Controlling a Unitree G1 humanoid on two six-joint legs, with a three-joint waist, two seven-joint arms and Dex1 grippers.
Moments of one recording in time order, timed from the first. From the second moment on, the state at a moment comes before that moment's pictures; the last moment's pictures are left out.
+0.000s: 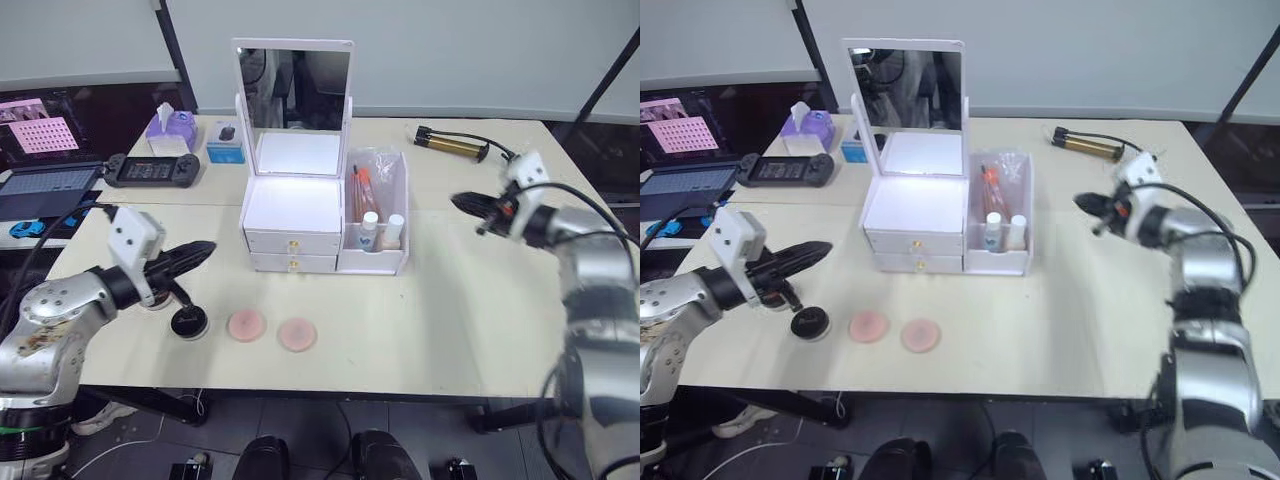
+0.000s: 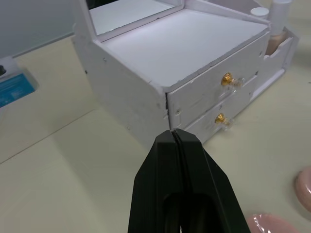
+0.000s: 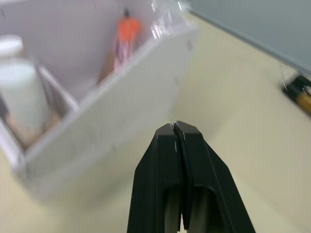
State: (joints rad) left arm -0.15 0.79 0.32 -0.22 -0.52 0.45 -0.81; right arm -0.74 -0.72 -0.18 0.62 0.16 0.12 1.06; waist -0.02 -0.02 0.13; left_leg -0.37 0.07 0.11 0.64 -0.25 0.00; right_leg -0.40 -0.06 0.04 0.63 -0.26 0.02
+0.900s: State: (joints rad) left arm -0.03 0.88 0.59 0.18 -0.50 0.27 -0.94; right arm -0.45 -0.80 -0.43 0.61 0.41 0.16 1.03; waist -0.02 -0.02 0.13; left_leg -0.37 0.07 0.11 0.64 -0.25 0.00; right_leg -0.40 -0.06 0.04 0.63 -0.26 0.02
